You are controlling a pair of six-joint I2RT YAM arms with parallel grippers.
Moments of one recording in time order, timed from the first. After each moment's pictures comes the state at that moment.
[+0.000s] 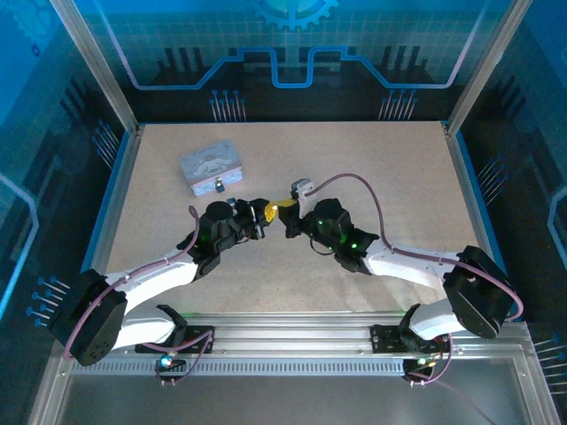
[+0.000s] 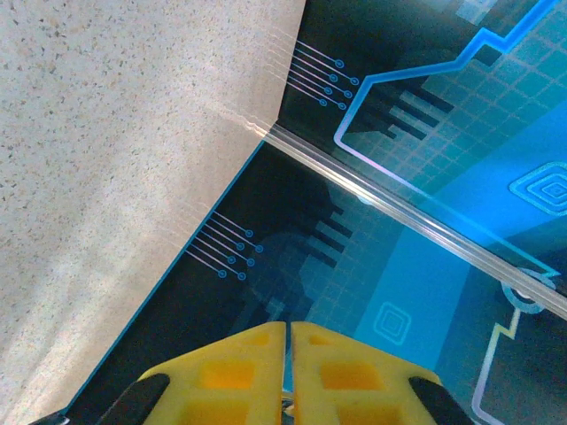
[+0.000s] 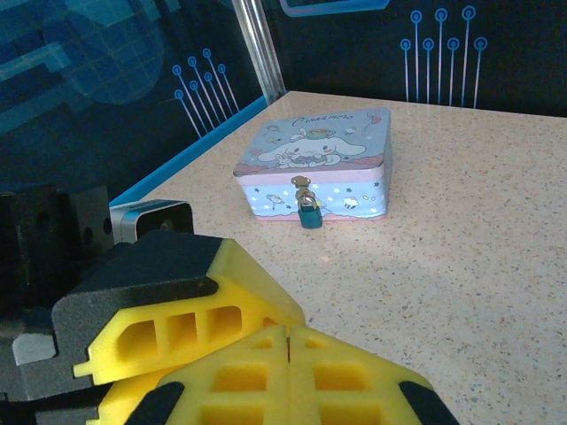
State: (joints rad) left arm -0.57 1.23 0.52 0.48 0.12 -2.03; right arm 0.85 1.40 0.74 0.42 0.07 0.29
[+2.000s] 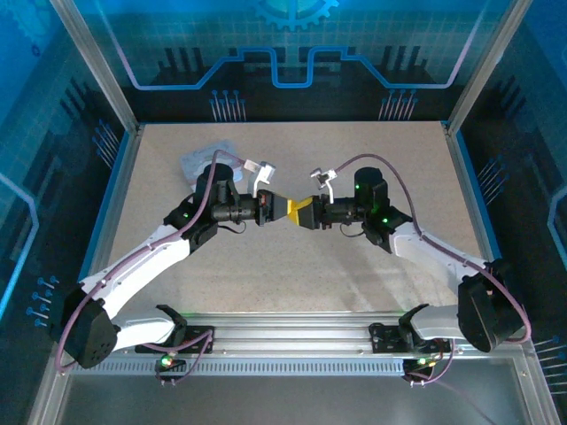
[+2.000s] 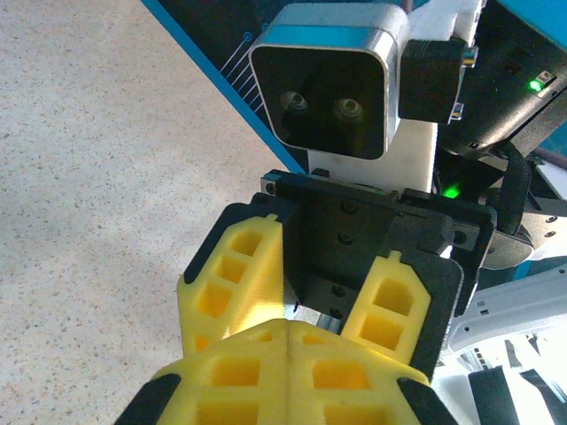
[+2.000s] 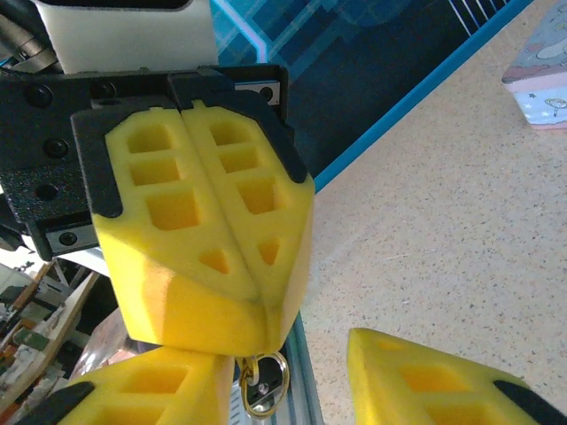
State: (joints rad) left arm -0.54 1.22 0.93 -0.04 0.68 -0.53; right arm 0.51 1.32 0.81 0.26 -0.98 0.53
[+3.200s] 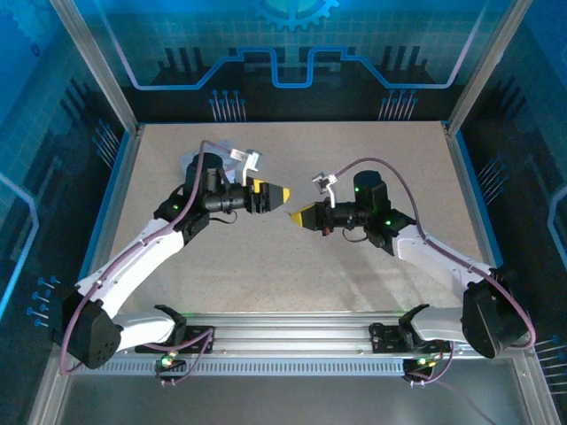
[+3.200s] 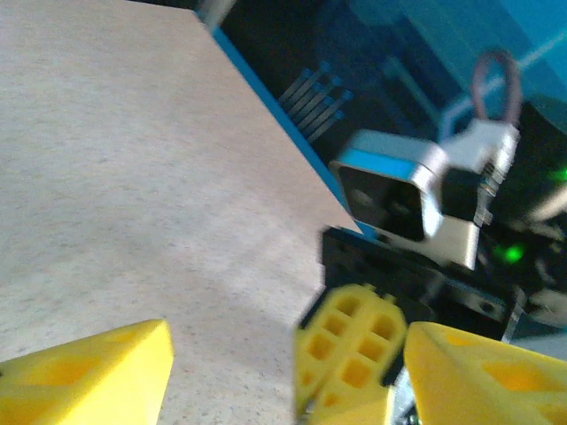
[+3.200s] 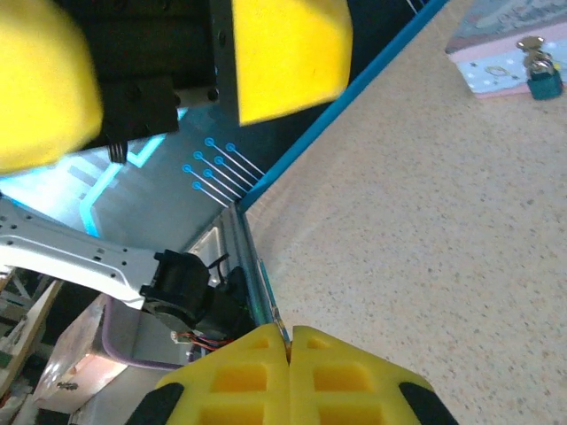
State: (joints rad) left arm -0.43 1.22 1.01 -0.16 0.61 -0.50; right arm 0.51 1.27 0.80 0.09 -0.87 0.46
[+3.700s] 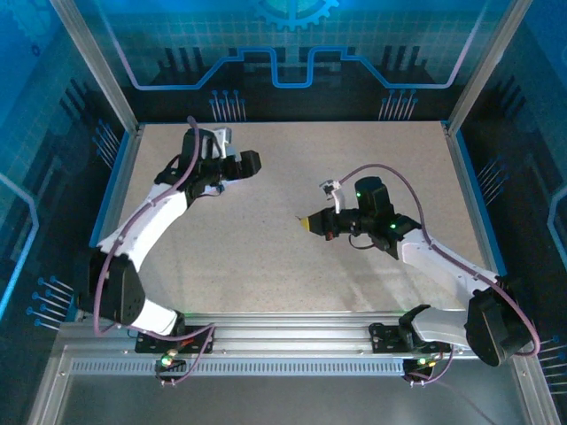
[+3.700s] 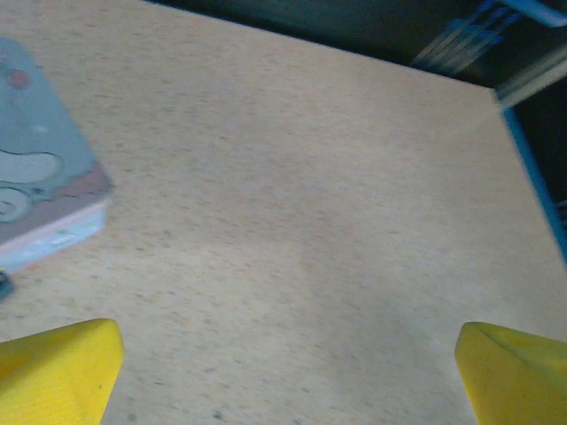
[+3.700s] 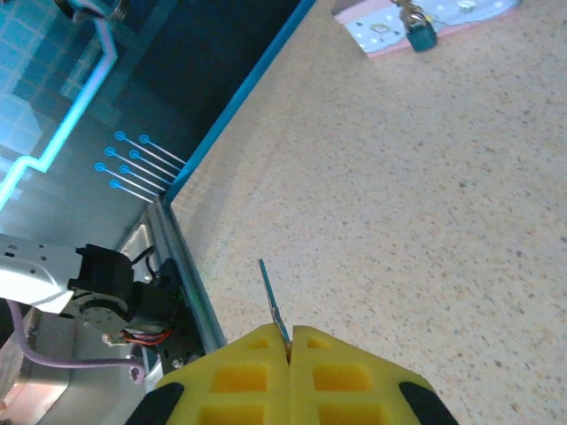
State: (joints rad) left arm -0.22 1.50 1.23 -0.36 0.23 -0.43; right arm 0.49 1.22 0.76 -0.09 -0.71 0.40
